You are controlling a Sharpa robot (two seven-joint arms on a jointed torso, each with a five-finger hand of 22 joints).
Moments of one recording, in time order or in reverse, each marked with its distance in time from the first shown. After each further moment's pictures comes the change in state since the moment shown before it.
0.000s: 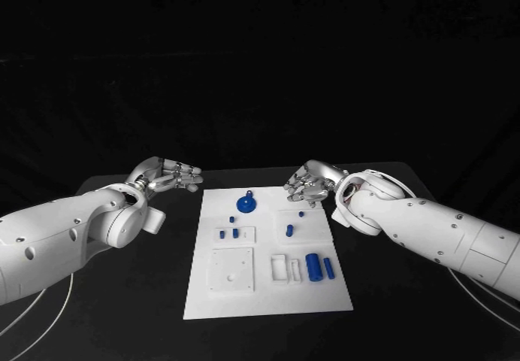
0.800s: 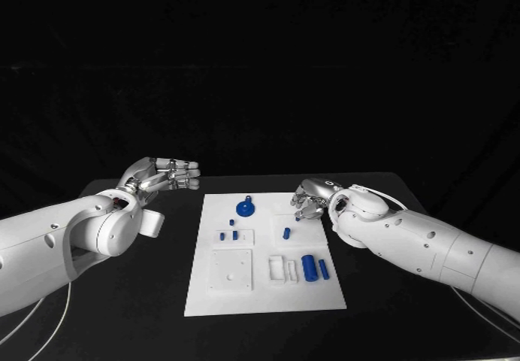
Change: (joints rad) left arm -0.011 -0.070 -0.001 0.155 0.193 -0.021 0.076; left_hand -0.008 0.008 -0.047 -0.007 0.000 0.000 0.000 0.000 0.000 -0.028 0.014 0.000 0.000 0.050 0.038 -0.306 0.006 0.016 0.056 0.038 0.000 -0.332; right arm -0.088 0.051 -0.004 -0.083 -0.313 0.003 -0.137; right_hand 0.026 -0.076 0.097 0.064 -0.082 0.000 0.000 0.000 0.000 0.000 0.000 0.000 0.000 0.008 0.000 -0.004 -0.011 0.008 0.000 0.000 0.012 -0.028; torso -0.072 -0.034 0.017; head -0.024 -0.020
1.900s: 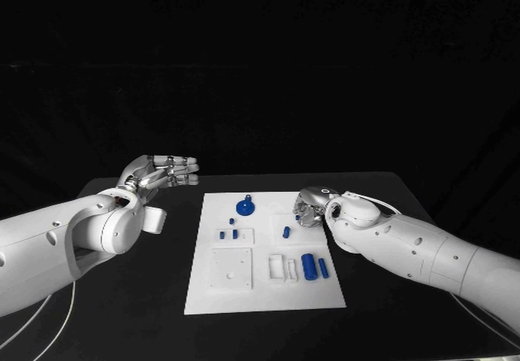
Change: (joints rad) left arm -0.001 0.010 -0.001 0.006 0.052 -0.049 0.027; left_hand 0.008 0.008 -0.019 0.005 0.000 0.007 0.007 0.000 0.000 -0.011 0.011 0.000 0.000 -0.018 0.011 0.000 0.001 0.016 0.027 0.012 0.008 -0.154; right arm -0.015 0.041 -0.023 -0.065 -0.088 0.031 -0.041; right_hand 0.003 -0.013 0.083 0.020 -0.049 0.000 0.000 0.000 0.000 -0.003 -0.004 0.000 0.000 0.000 0.000 0.000 0.000 0.001 0.000 0.000 0.013 -0.010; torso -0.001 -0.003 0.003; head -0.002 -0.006
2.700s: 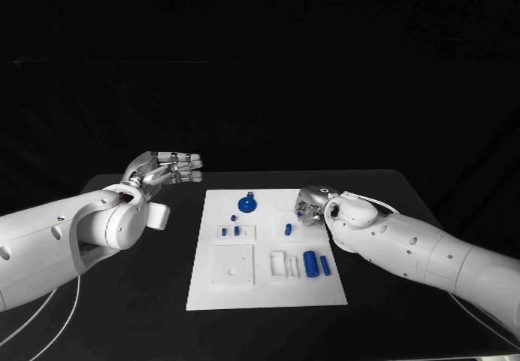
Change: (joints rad) left arm 0.000 0.000 0.000 0.006 0.007 -0.002 -0.001; left_hand 0.000 0.000 -0.007 0.001 0.000 0.000 0.000 0.000 0.000 -0.009 0.002 0.000 0.000 0.000 0.000 0.000 0.000 0.000 0.002 -0.002 0.004 -0.010; right arm 0.010 0.033 -0.030 -0.044 -0.019 -0.020 0.000; right_hand -0.012 0.023 0.081 0.010 -0.081 0.070 -0.016 -0.002 0.001 0.032 -0.014 0.003 0.001 0.004 -0.003 0.008 0.005 0.001 0.003 0.003 0.014 0.008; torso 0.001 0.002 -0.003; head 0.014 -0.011
